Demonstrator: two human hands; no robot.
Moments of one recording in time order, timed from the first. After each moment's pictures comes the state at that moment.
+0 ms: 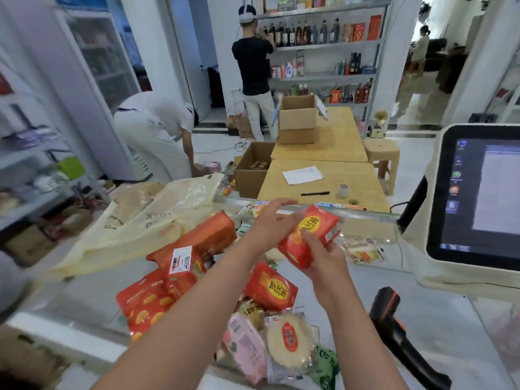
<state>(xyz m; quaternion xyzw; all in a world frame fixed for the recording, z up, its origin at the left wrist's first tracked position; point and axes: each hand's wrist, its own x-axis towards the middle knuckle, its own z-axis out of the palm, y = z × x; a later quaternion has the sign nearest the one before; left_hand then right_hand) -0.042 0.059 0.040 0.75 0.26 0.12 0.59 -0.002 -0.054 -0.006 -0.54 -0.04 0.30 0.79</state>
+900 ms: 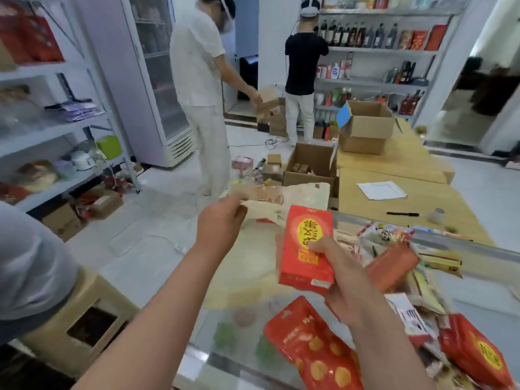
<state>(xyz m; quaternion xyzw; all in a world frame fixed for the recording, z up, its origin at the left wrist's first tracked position) -0.283 0.439 0.026 0.87 0.33 0.33 0.15 -0.210 0.237 0.051 -0.56 -0.11 0.43 0.70</state>
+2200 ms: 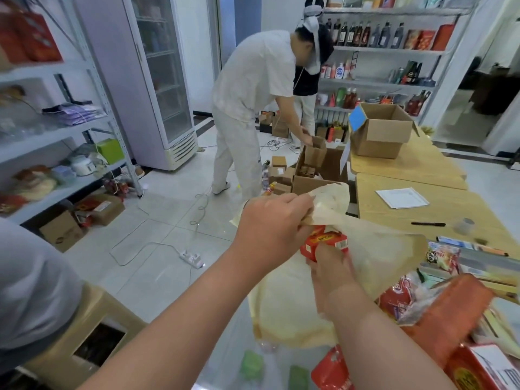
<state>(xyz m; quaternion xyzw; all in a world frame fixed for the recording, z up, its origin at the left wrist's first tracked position) -0.289 0.468 0.084 0.90 0.07 0.42 0.02 -0.109 0.422 -0.114 -0.57 0.14 0.29 0.76</state>
